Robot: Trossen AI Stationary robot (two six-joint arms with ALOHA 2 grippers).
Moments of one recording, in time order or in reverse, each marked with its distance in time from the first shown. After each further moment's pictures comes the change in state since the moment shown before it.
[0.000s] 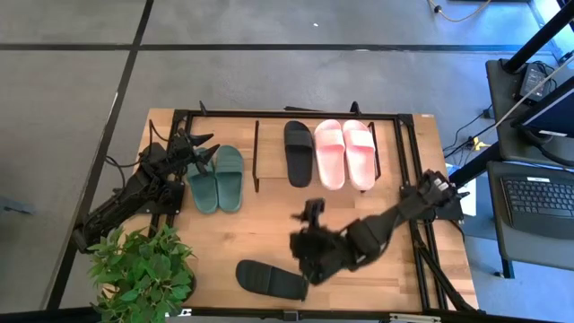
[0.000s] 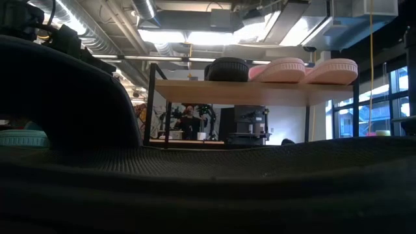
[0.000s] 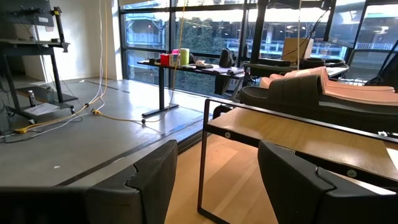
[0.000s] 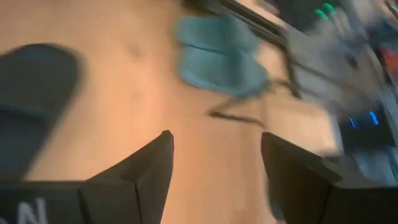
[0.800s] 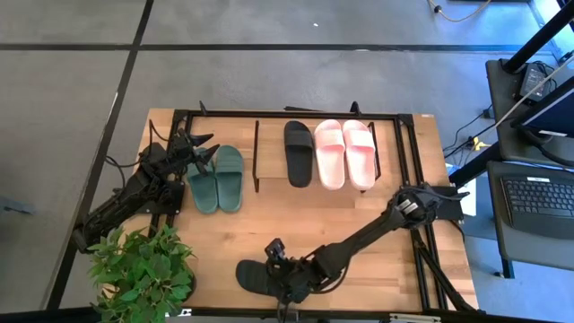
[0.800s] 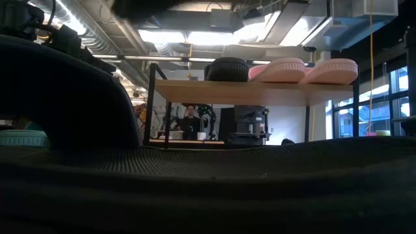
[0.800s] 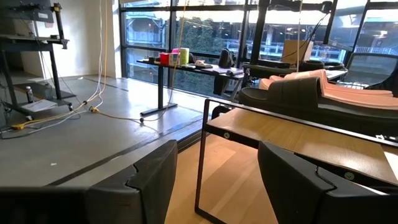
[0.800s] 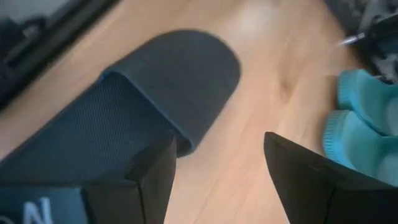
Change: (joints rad) left arm 0.000 0.000 0.000 0.000 0.000 -0.023; right arm -0.004 0.291 -0.002 0.358 -0.376 -0.443
